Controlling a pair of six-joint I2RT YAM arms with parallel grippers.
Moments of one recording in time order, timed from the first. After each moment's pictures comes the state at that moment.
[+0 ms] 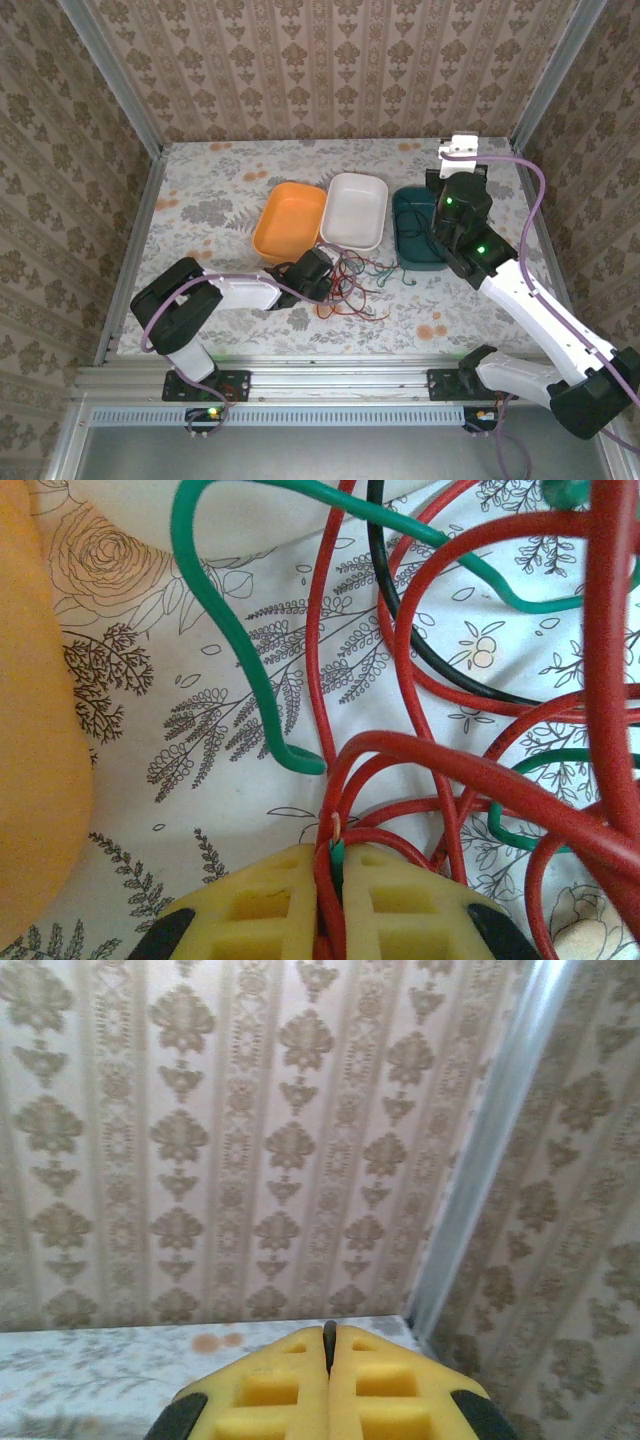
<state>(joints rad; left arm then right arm) -0.94 1.66 0.72 0.02 -0.19 -0.18 0.50 1.08 1.06 0.06 0.81 -0.19</state>
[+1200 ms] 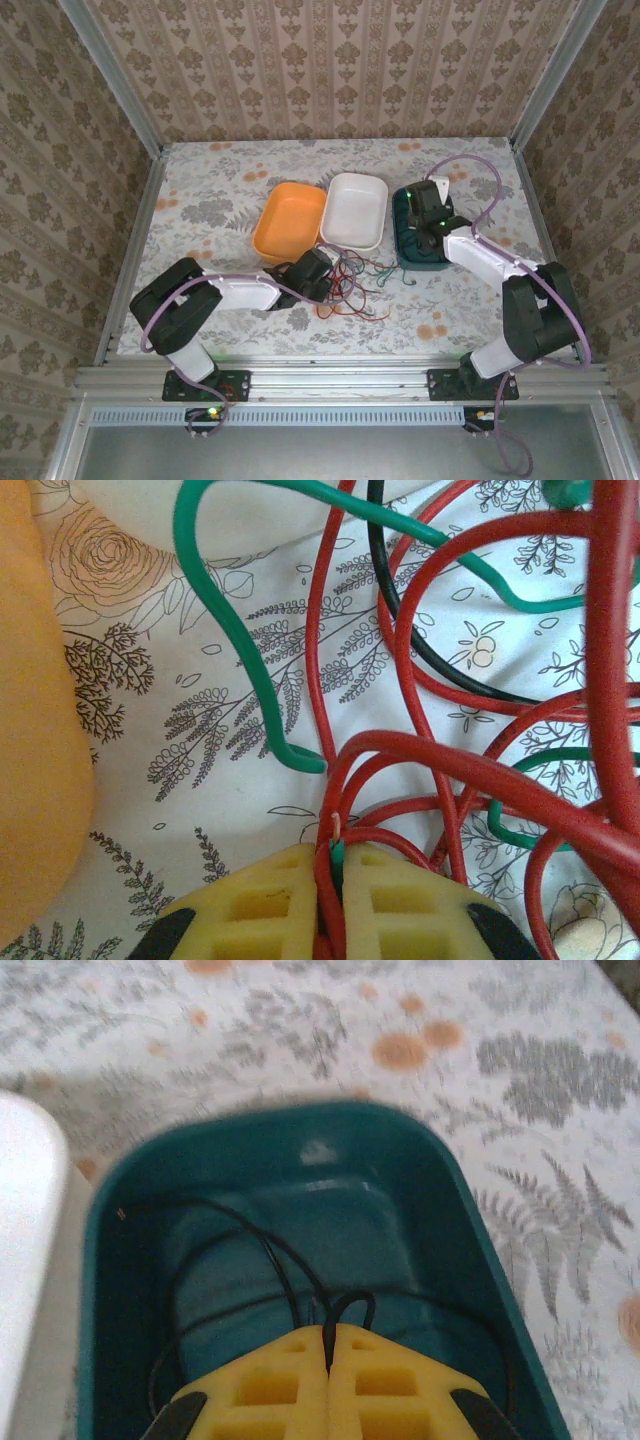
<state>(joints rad) -0.94 1.66 0.71 0.02 -0.19 -0.18 0.31 1.51 0.93 -0.22 0.51 0.40</state>
